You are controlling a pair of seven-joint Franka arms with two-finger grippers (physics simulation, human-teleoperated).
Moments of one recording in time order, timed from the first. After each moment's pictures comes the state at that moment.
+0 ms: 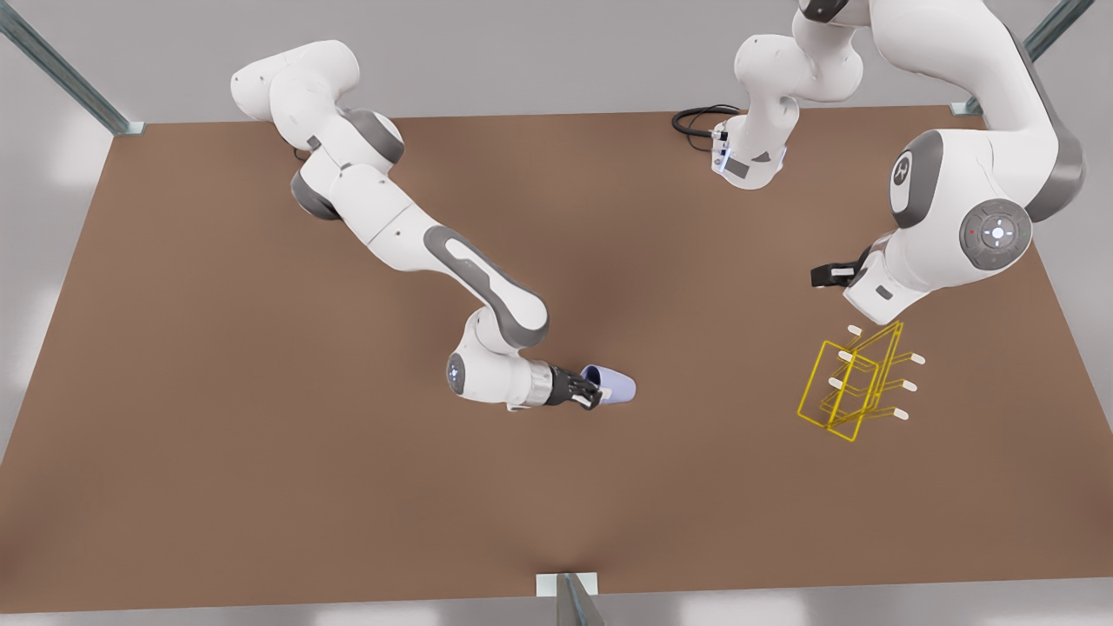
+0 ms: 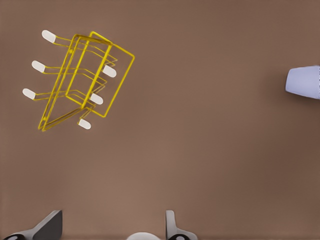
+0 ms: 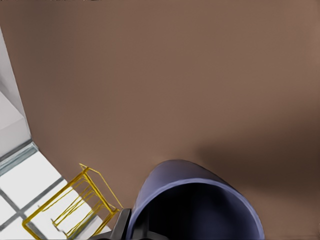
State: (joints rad) left arm -0.29 0.20 0.18 -1.43 0.01 1.32 -0.11; right arm 0.43 1.13 0.40 -1.06 0.80 2.50 0.68
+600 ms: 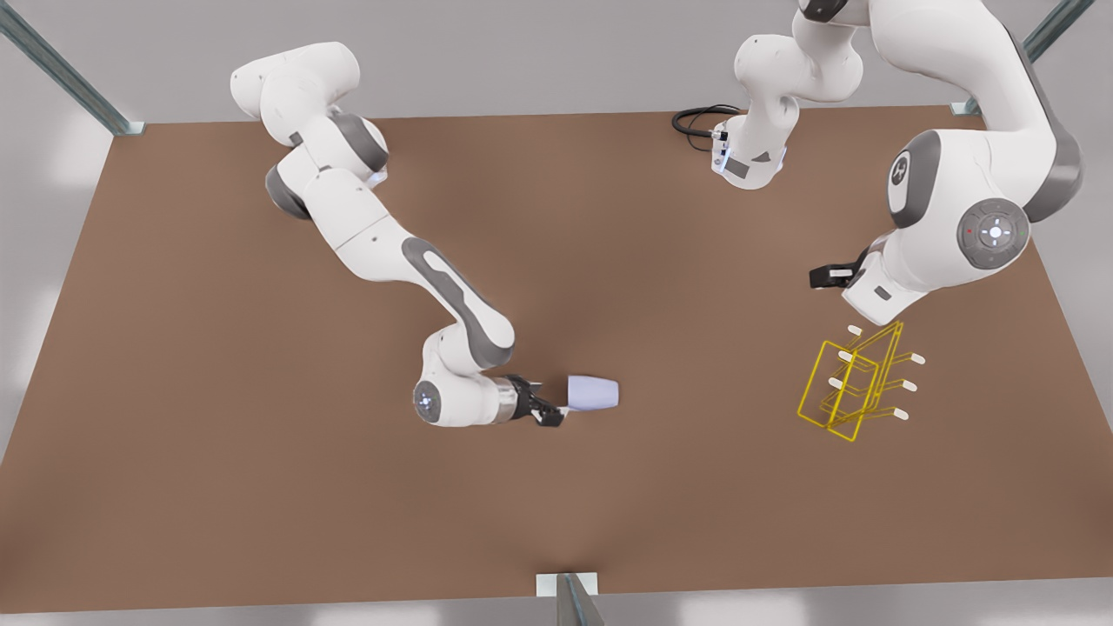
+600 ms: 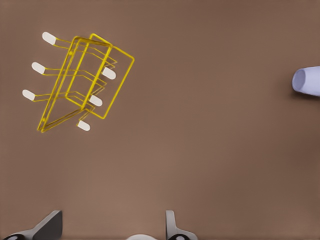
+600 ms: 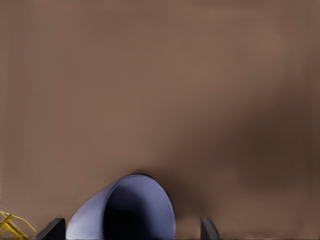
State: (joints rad) left arm -0.27 0.20 0.15 -1.44 0.01 1.33 -0.13; right arm 0.33 1.05 0.30 -1.12 0.57 2.22 0.84
